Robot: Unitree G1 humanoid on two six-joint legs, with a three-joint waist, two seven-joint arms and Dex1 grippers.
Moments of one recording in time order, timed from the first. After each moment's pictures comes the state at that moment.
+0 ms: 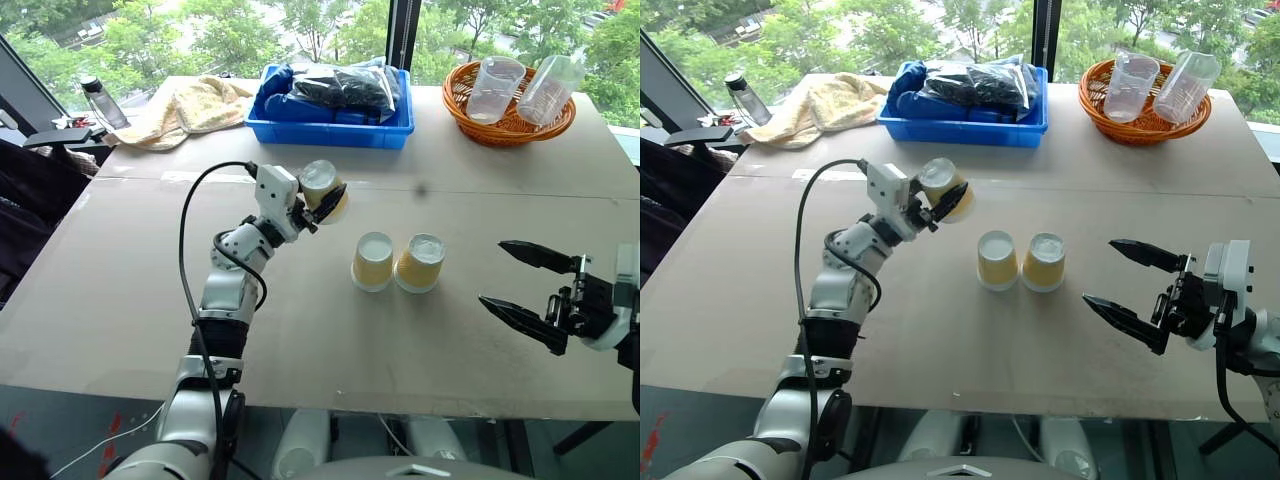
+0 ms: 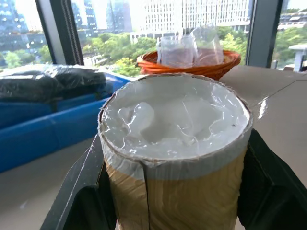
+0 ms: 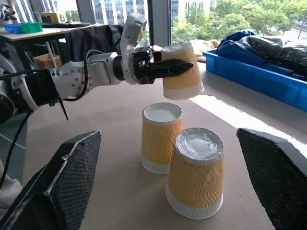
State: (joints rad) left arm -0.54 0.32 0.02 0.17 -0.34 0.03 -0.77; right arm 0.19 -0.71 -0.41 -0.55 0.84 0.35 1.00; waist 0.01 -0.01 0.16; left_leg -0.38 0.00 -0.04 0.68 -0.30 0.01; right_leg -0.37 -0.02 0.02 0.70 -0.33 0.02
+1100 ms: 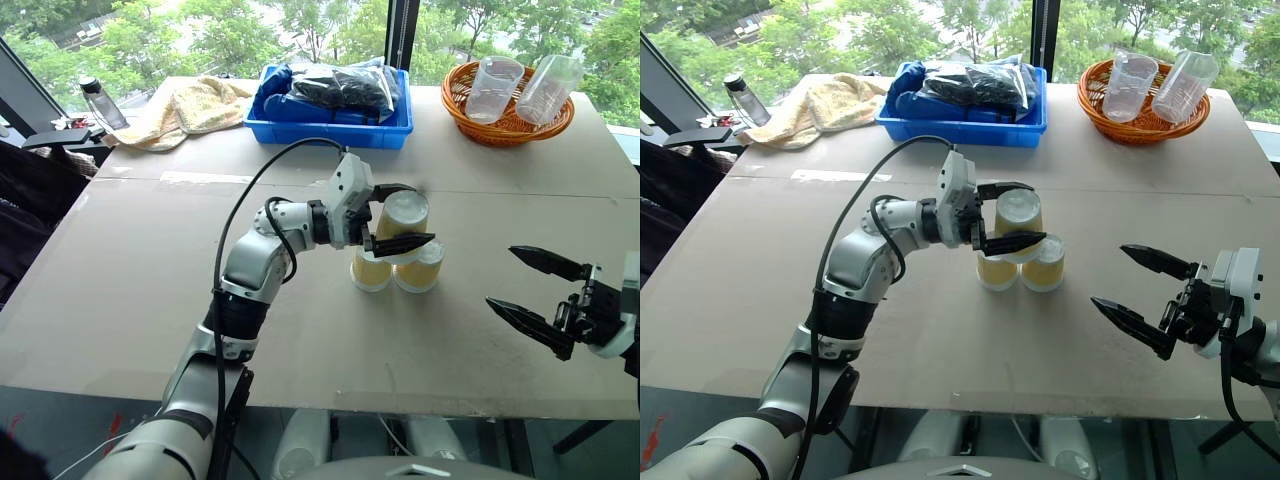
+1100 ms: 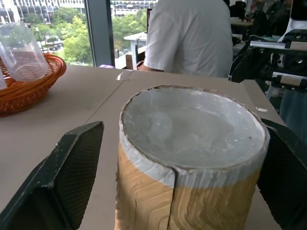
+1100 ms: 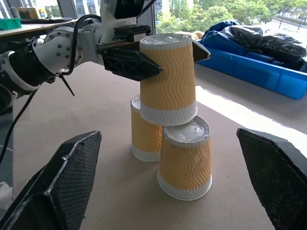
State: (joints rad) left arm -0.69 0.29 -0.20 0.05 -0.42 0.35 -1.05; right arm 0.26 -0.70 -0.45 -0.57 0.84 0.34 0.96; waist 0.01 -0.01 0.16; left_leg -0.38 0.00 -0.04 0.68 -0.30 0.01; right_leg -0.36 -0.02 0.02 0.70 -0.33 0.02
